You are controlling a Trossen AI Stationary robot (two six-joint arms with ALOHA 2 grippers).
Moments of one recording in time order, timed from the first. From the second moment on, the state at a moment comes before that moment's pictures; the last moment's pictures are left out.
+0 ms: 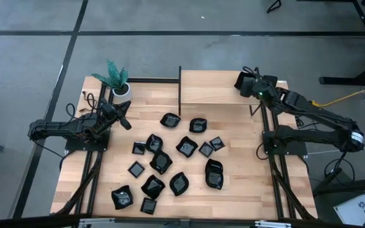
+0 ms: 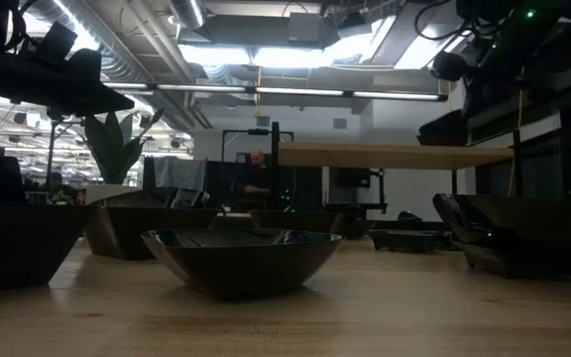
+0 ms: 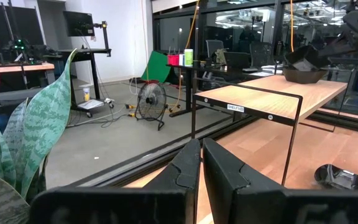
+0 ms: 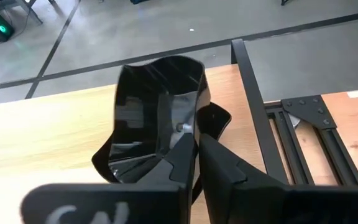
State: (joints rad) left arm 0.01 0.00 0.02 0.03 -0.83 0.00; right arm -0.53 0.83 0.79 -0.73 0.73 0.86
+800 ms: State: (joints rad) left arm 0.01 0.00 0.02 0.03 -0.83 0.00; right arm -0.52 0.90 0.79 -0.63 0.50 0.62
